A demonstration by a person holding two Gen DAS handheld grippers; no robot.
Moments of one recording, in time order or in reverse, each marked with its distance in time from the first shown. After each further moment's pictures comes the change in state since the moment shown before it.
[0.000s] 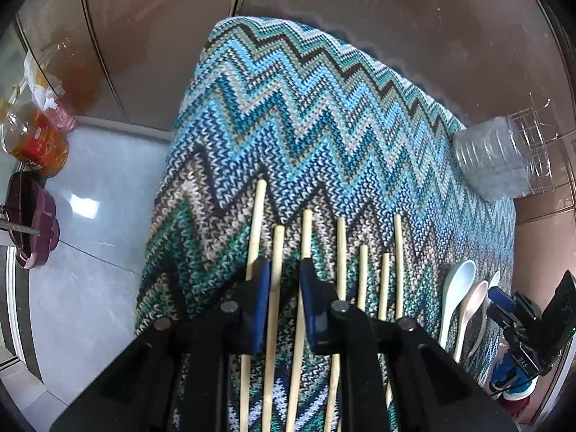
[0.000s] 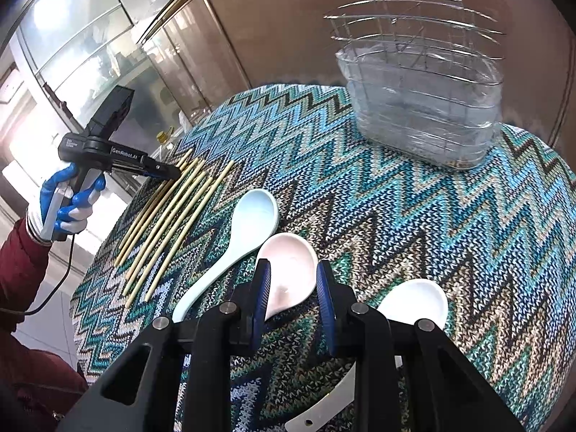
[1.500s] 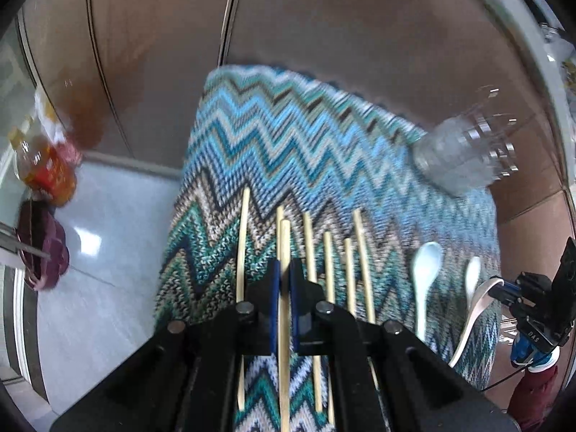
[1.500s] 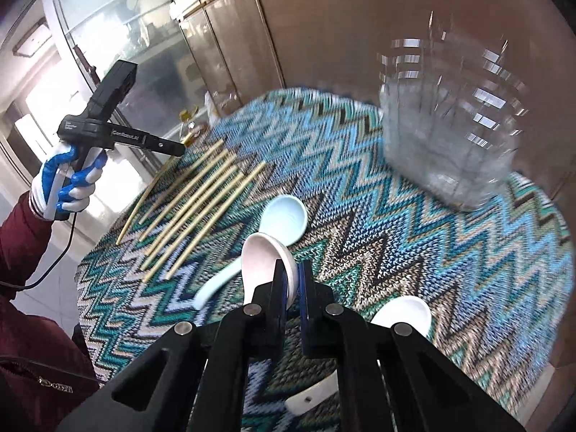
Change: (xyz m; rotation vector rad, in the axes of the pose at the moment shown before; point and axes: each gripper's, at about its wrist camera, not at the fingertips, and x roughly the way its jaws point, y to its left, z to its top) left arm -0.071 -0.019 -0.031 0.082 -0.171 -0.013; right arm -0.045 0.028 0.004 -0.164 -0.001 -0.002
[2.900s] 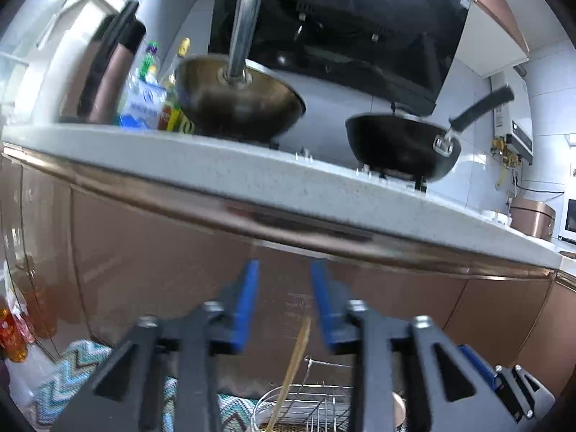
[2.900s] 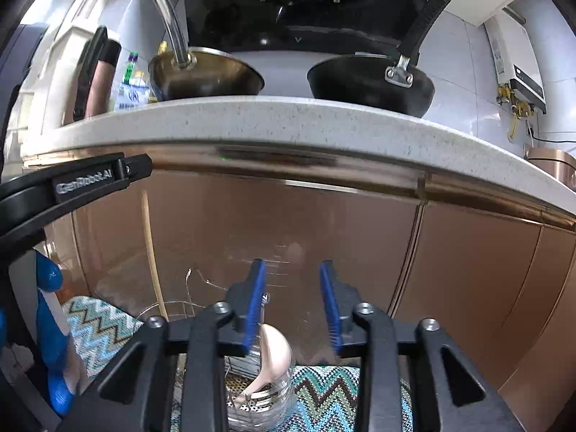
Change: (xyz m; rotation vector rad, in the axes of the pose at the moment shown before) left arm -0.026 -0.251 0.098 0.121 -1.015 -0.039; right arm -0.062 -0.068 0.084 0.140 -0.731 -0.761
